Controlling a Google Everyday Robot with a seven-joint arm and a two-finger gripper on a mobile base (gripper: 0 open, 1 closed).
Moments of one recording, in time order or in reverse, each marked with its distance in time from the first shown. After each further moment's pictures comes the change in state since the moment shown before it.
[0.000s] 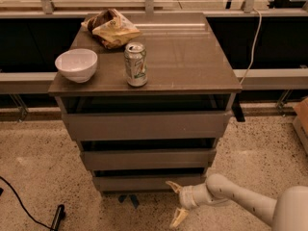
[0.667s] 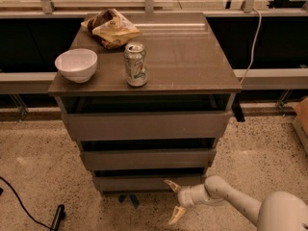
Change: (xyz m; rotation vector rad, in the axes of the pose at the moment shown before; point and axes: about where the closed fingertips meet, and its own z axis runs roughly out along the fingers) arm 0.037 -0.022 0.033 0.022 -0.069 -0.095
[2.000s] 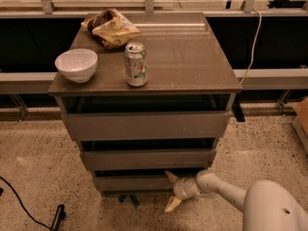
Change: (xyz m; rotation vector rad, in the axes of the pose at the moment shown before) arm 0.037 -0.056 0.019 0.116 0.174 0.030
